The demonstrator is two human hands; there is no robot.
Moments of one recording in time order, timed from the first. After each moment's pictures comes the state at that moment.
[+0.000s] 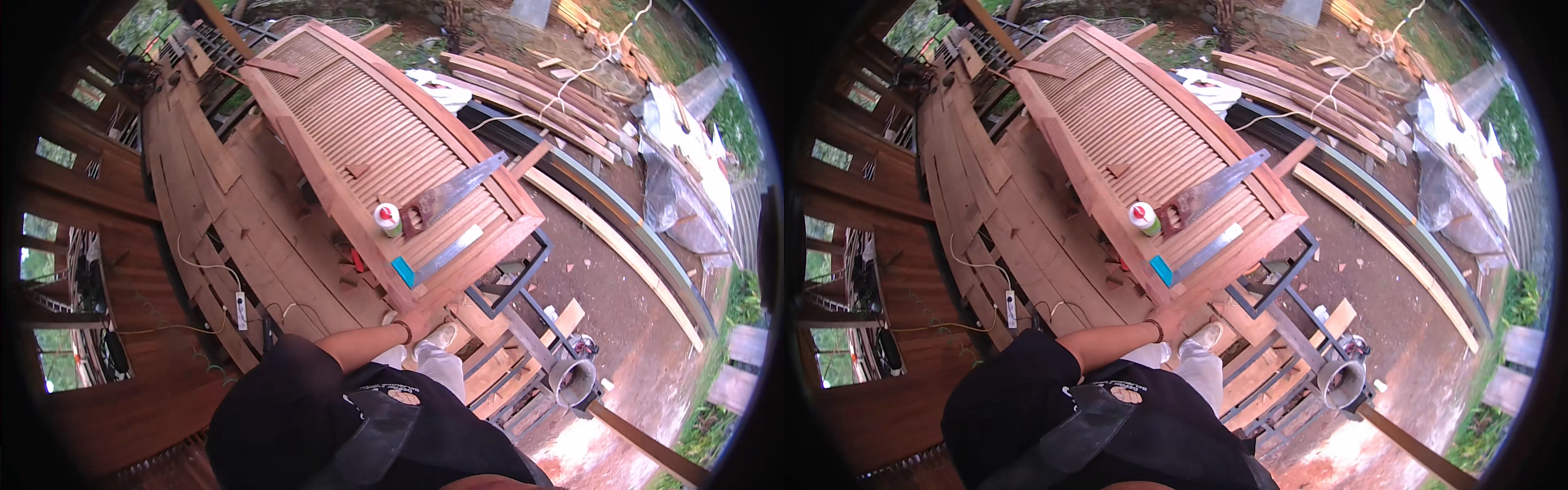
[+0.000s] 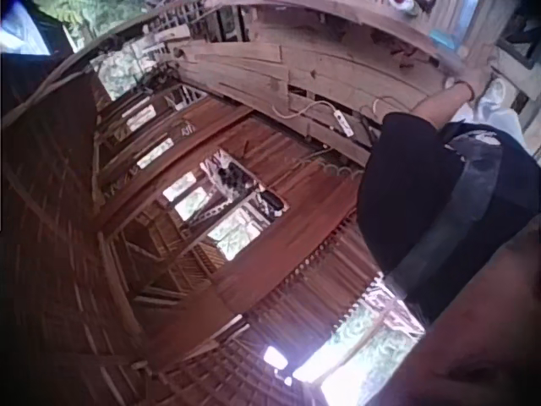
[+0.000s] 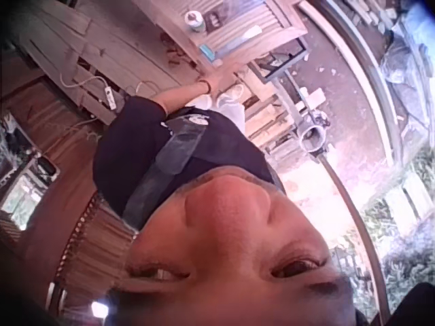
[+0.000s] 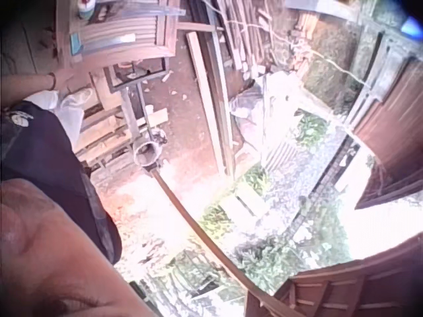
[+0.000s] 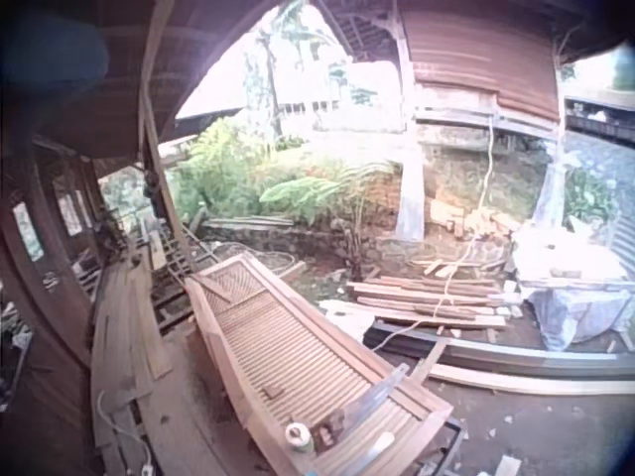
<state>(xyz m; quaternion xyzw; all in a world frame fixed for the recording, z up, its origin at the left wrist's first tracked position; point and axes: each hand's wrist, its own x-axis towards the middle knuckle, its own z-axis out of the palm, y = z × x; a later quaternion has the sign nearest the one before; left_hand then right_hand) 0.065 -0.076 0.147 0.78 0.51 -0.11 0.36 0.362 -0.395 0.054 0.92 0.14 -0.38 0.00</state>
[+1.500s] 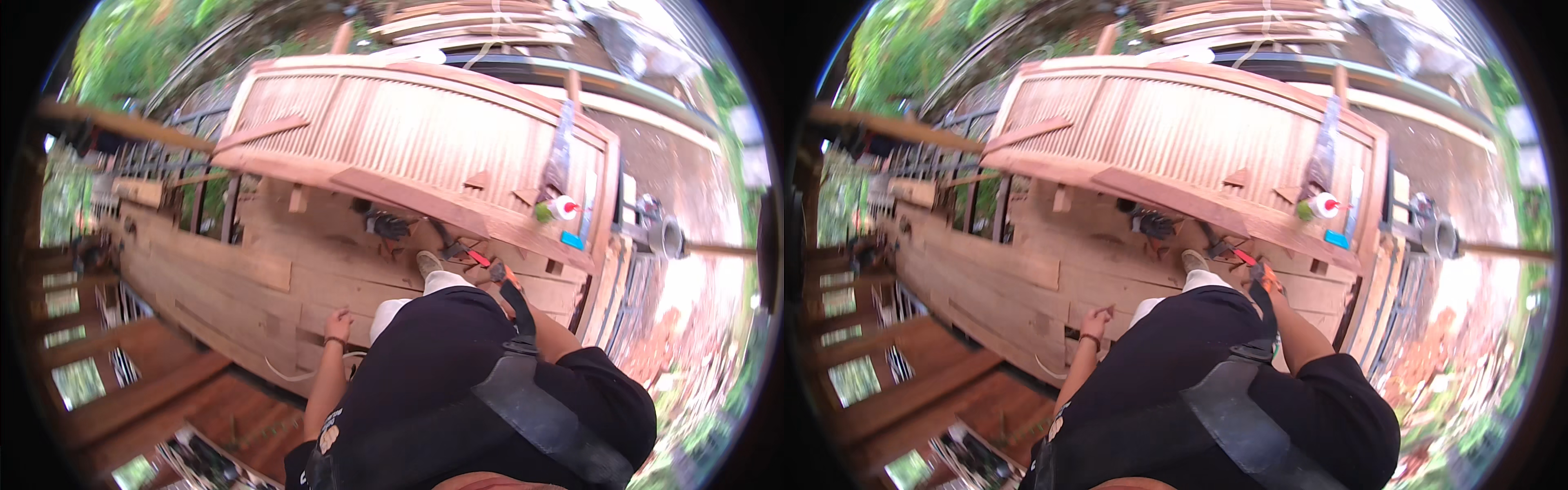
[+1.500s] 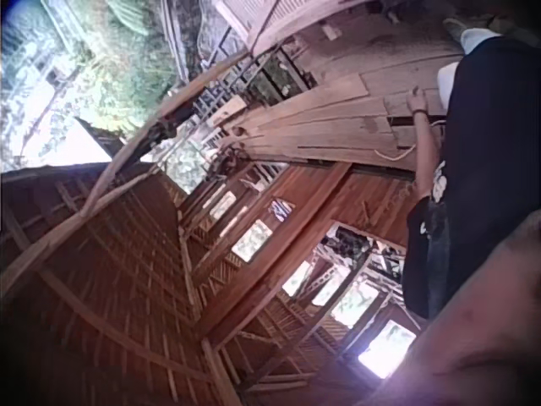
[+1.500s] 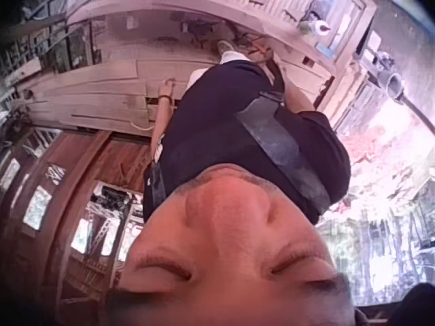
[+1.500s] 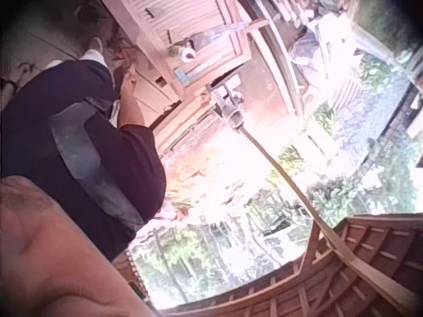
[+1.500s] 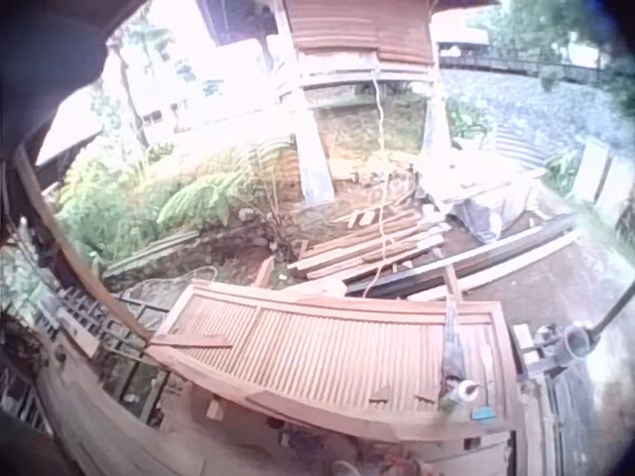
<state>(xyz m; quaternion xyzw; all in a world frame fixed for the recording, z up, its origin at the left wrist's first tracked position) -0.722 0.161 0.148 0.44 0.74 0.09 0.50 -0.220 0.010 0.099 0.82 0.21 -0.53 0.01</state>
